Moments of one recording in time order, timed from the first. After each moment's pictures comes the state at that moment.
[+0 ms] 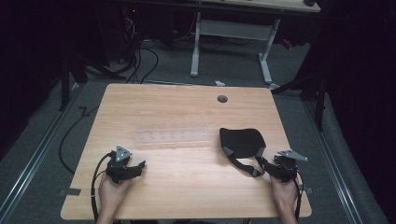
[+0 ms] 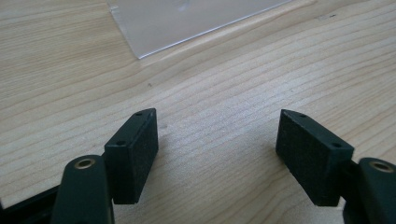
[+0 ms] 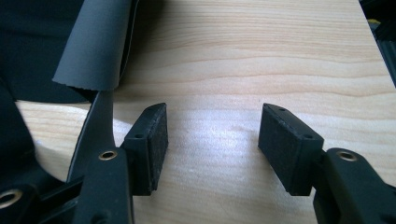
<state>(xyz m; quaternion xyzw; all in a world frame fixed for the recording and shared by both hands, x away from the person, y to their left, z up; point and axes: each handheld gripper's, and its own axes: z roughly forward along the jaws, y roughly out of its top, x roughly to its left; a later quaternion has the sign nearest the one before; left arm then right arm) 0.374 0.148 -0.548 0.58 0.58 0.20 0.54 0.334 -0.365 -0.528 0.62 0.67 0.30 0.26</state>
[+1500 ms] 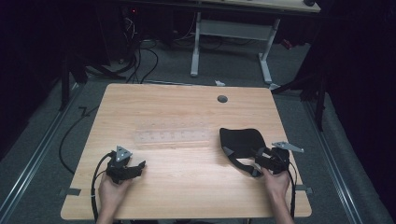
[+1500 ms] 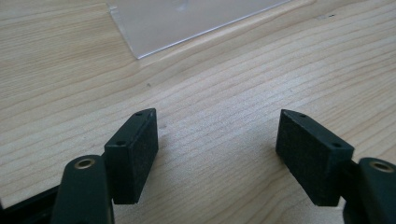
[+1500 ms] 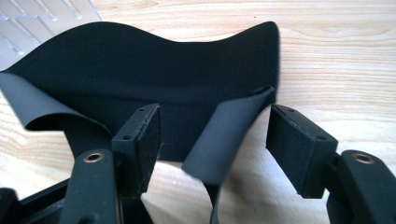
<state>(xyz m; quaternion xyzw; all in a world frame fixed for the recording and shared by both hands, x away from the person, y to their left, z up) 0.374 0.148 -0.547 0.58 0.58 0.20 0.54 0.357 -0.340 -0.508 0.59 0.67 0.39 0.21</state>
